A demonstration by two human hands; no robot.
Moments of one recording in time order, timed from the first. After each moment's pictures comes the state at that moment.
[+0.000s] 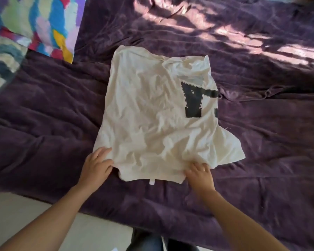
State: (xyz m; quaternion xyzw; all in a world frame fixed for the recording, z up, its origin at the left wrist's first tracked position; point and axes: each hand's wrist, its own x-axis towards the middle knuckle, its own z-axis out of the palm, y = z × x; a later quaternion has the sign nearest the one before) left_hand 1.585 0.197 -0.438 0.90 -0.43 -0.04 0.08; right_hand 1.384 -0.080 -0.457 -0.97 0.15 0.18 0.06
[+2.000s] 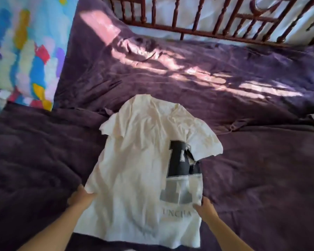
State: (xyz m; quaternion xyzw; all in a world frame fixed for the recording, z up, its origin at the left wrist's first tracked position) left_hand 1.635 0.110 -0.400 0.92 0.09 -0.38 0.08; right_hand 1.367 -0.177 -0.422 -0.65 0.59 0.28 0.39
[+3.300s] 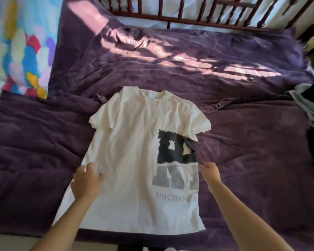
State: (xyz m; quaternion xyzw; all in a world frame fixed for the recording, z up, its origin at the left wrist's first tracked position) left_hand 1.556 0.103 -0.339 0.97 -0.07 -0.22 0.10; right_hand 1.347 -0.186 -0.383 -0.62 0.65 0.00 0.45
